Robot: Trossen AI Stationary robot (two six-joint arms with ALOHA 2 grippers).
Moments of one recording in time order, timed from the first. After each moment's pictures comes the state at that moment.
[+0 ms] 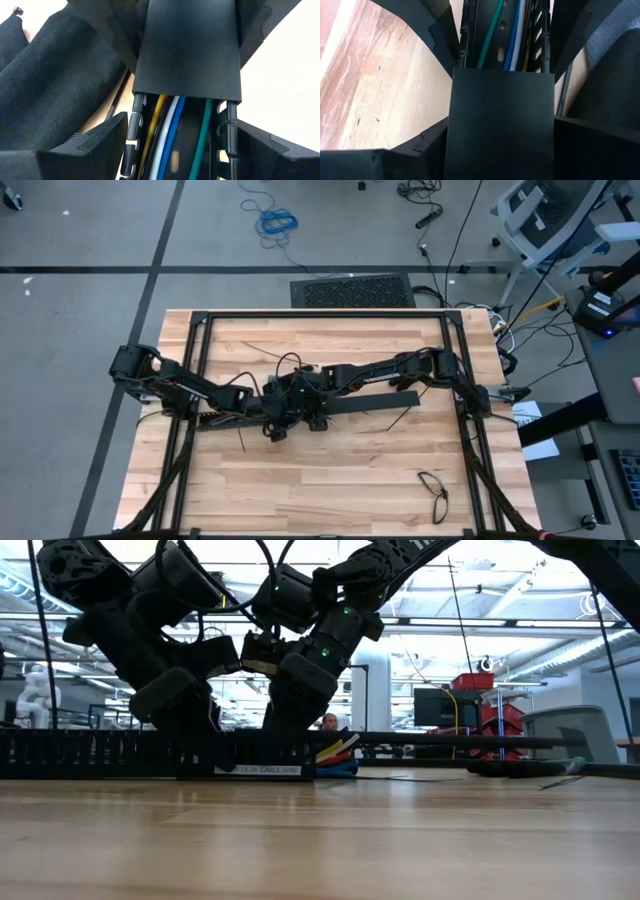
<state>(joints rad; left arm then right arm) -0.12 1.52 0.53 0.17 -0.21 -0.23 -0.04 2.20 1.62 -0.44 -0.20 -0.14</state>
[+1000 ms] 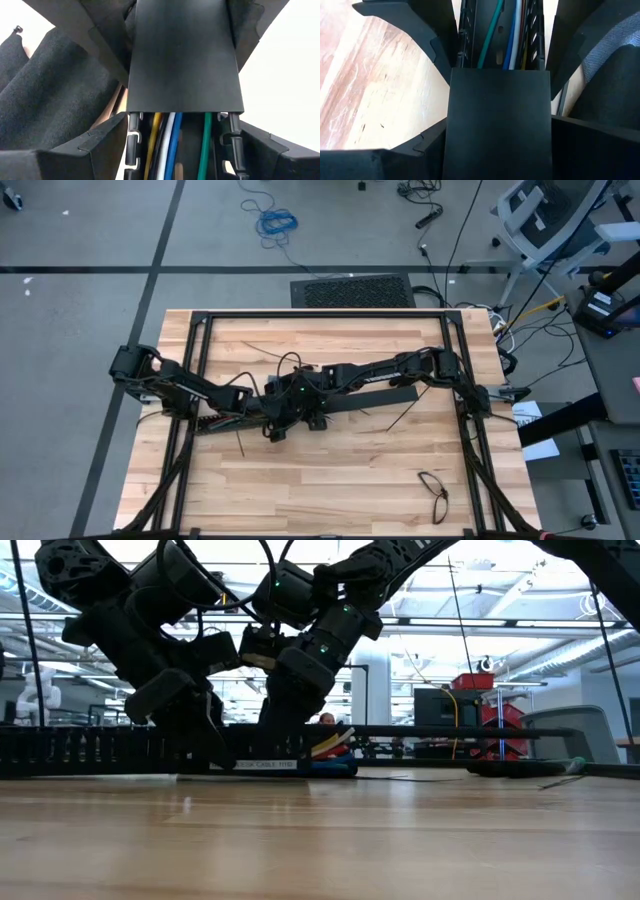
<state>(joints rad) -0.12 1.52 0.53 0.20 -0.21 -0.15 -0.04 2.20 1.62 -0.41 -0.22 -0.15</state>
